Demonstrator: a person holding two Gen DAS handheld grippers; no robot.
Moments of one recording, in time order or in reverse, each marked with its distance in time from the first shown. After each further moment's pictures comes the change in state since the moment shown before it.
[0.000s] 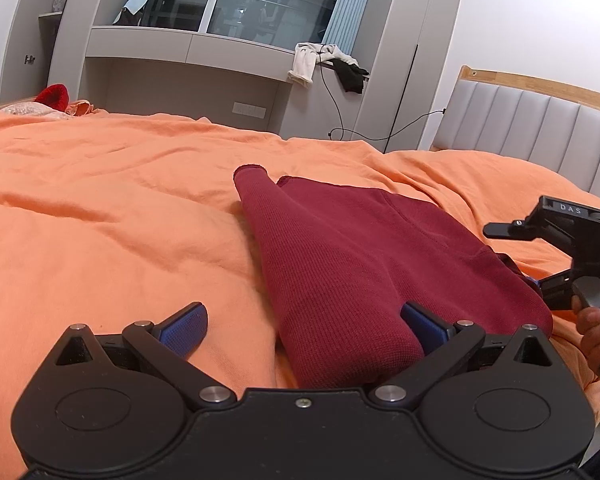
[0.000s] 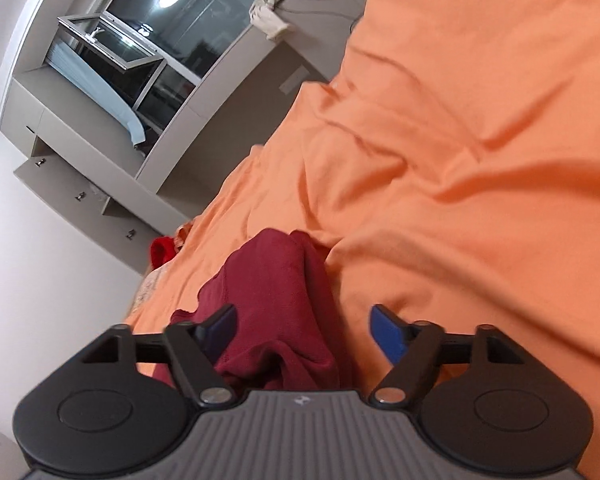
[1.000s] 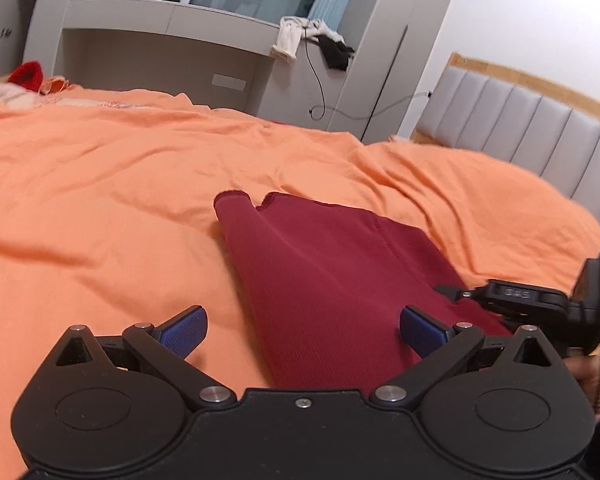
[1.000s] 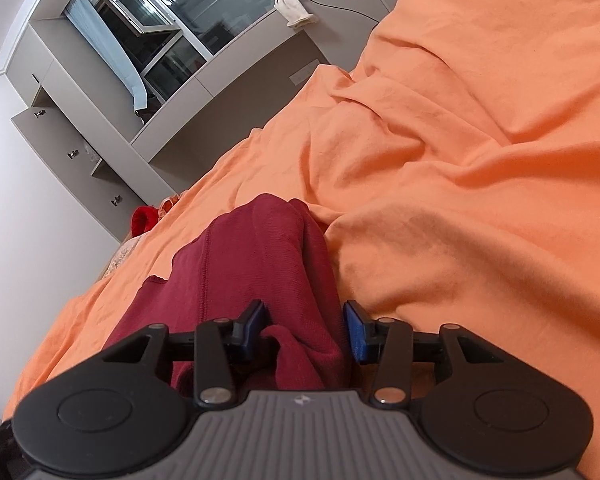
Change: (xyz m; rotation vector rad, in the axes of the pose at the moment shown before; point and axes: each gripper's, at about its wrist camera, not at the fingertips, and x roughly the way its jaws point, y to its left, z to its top) left arm 0.021 0.007 0.060 -0.013 0.110 -0.075; right arm 0.019 0.014 -0.026 -0.162 -0.015 -0.083
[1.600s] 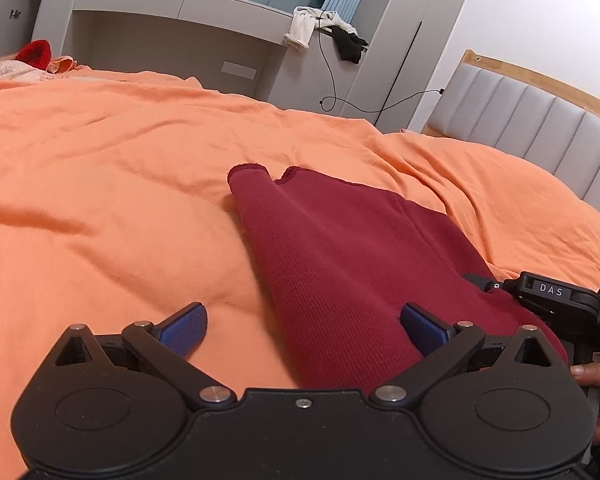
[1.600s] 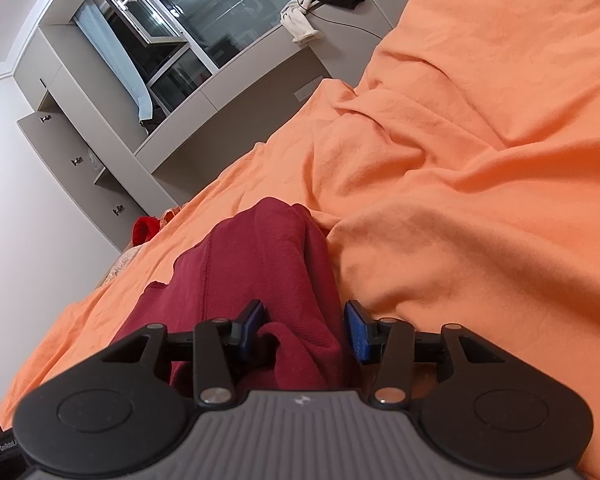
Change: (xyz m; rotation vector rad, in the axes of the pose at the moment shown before) left arm 0.025 0.016 -0.018 -0.060 0.016 -0.003; right arm -0.002 0.001 -0.009 -0.025 -0.055 0.000
